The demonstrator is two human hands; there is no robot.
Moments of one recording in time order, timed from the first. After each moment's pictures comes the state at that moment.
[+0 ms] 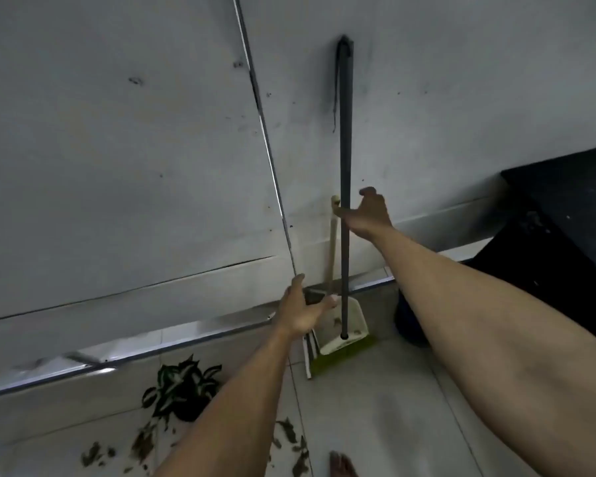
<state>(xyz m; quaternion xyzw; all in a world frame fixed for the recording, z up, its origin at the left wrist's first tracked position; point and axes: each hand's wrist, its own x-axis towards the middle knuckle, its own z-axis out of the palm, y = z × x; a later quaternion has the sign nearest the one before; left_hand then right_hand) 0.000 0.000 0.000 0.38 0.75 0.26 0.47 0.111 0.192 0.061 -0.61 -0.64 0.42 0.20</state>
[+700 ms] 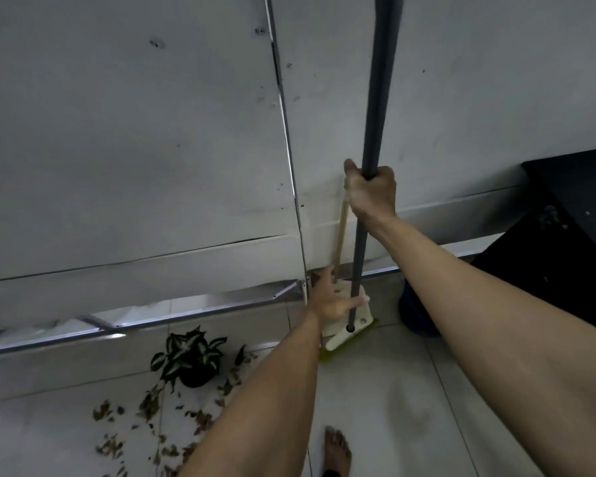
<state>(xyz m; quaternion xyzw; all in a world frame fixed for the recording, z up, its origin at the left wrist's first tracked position) 0.045 -0.009 -0.011 0.34 0.71 0.30 0.54 0.091 0.132 0.111 -0.57 -0.52 0.49 0.41</state>
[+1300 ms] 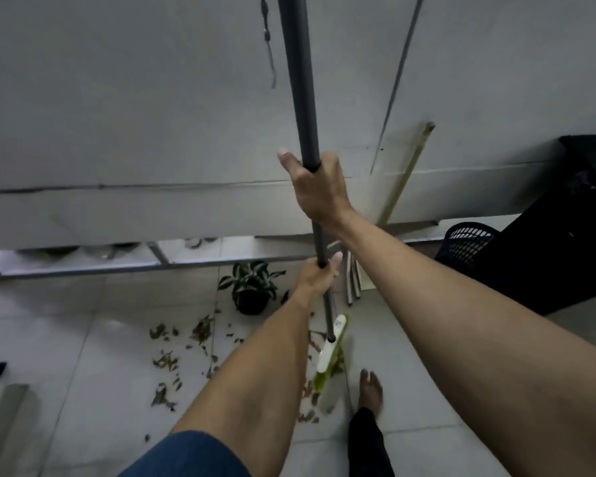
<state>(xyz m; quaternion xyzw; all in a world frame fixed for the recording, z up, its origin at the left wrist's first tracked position) -0.090 -0.340 -0.011 0.27 0.73 0.40 0.48 -0.080 -0.299 0.175 -0.40 -0.67 0.52 0.36</state>
